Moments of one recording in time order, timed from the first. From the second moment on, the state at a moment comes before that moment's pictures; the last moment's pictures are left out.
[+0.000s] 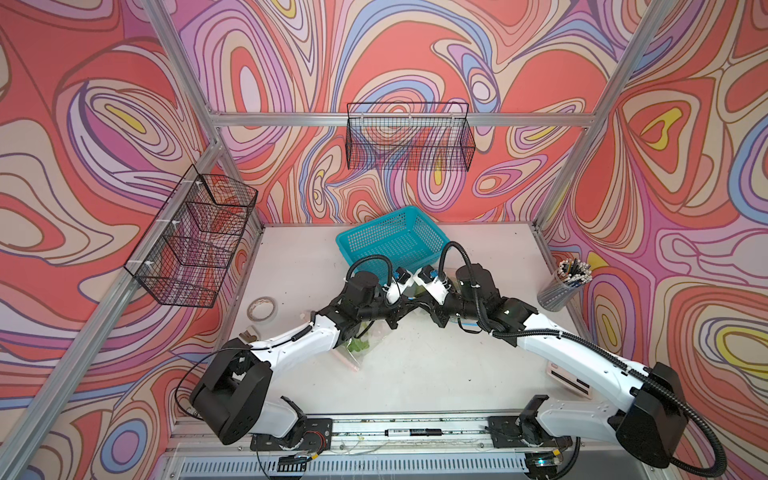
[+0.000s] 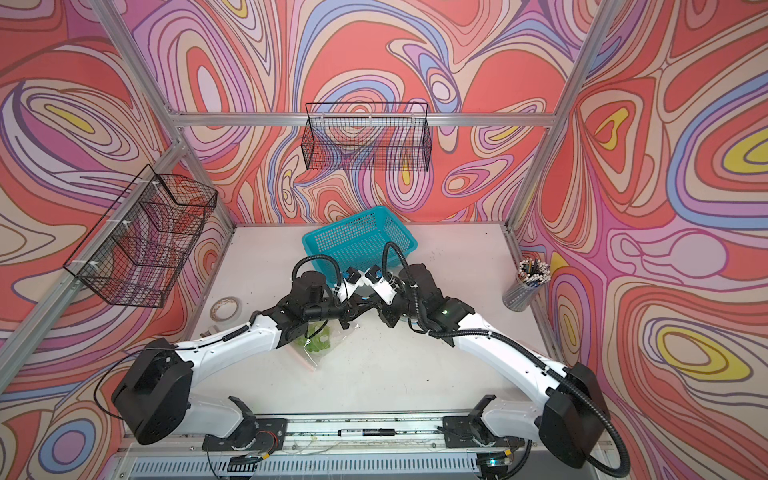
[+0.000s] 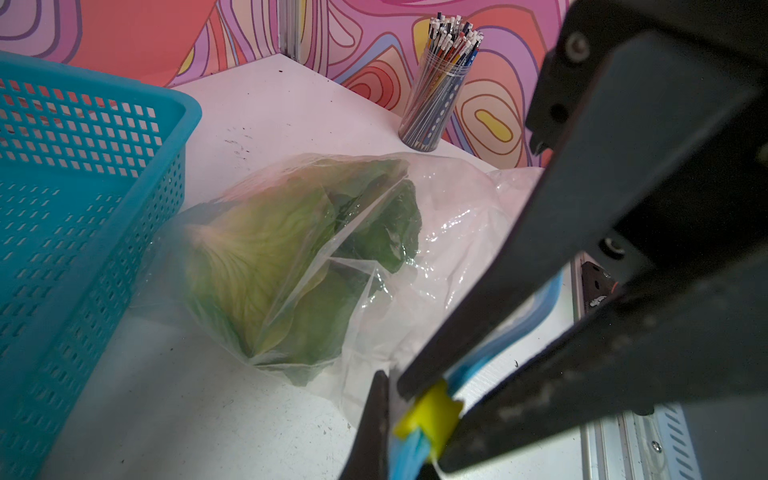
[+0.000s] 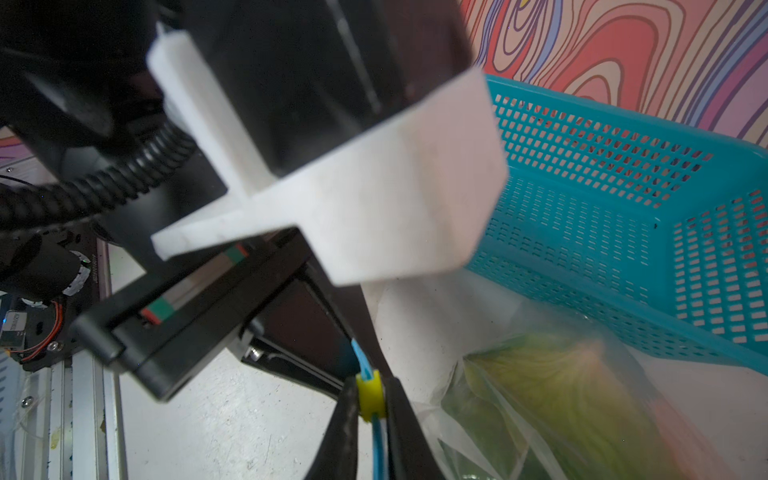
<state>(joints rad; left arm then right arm) -0.65 1.42 0.80 0.19 0.53 -0.06 0.68 1.25 0.95 -0.25 -0.30 -0.21</state>
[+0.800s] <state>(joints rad) -0.57 1.38 0.67 0.45 0.58 -0.20 0.69 1.19 0.95 -0.33 -0.17 -0.24</state>
